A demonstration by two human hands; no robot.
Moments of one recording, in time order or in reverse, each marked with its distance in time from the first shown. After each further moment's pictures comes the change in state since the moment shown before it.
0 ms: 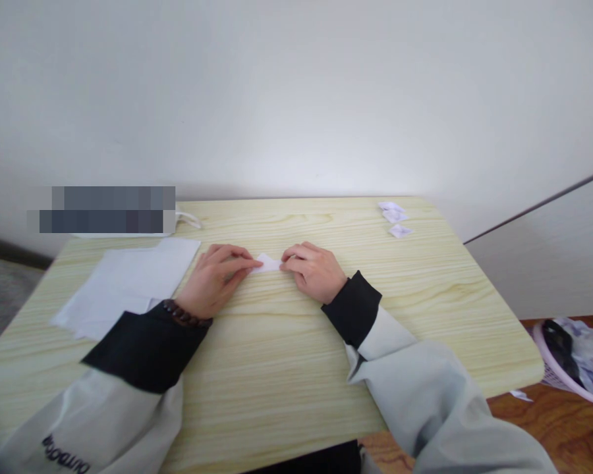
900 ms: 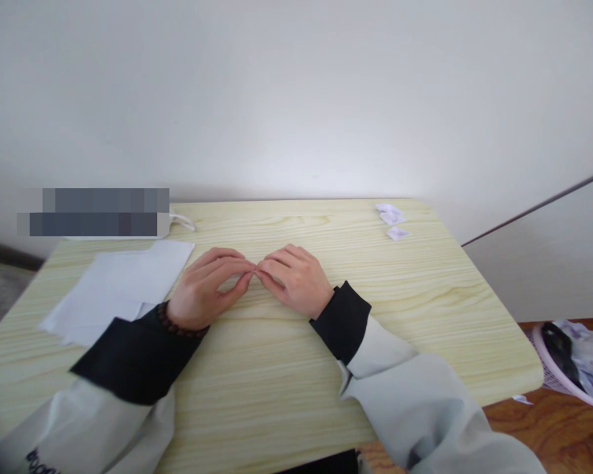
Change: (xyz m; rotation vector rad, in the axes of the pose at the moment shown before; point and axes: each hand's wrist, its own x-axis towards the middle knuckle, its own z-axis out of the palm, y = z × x) left_hand 0.004 0.010 -0.001 -0.014 0.278 0.289; right_hand 0.014 -0.026 0.004 0.038 0.084 0.024
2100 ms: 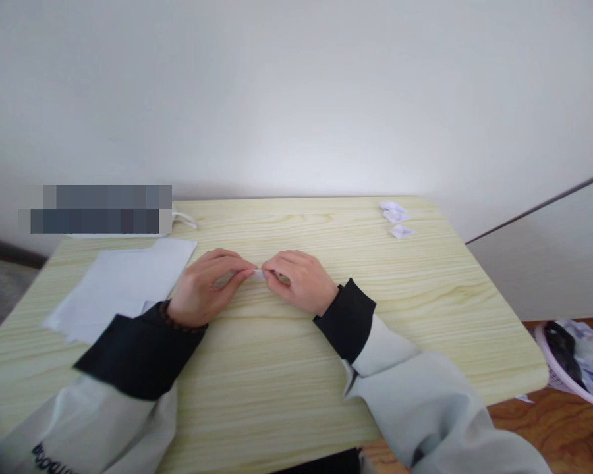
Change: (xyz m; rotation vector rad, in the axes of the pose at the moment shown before) left_hand -0.004 -0.004 0.000 -0.109 -0.048 -0.099; right_hand -0.001 0.001 0.000 0.102 0.001 -0.004
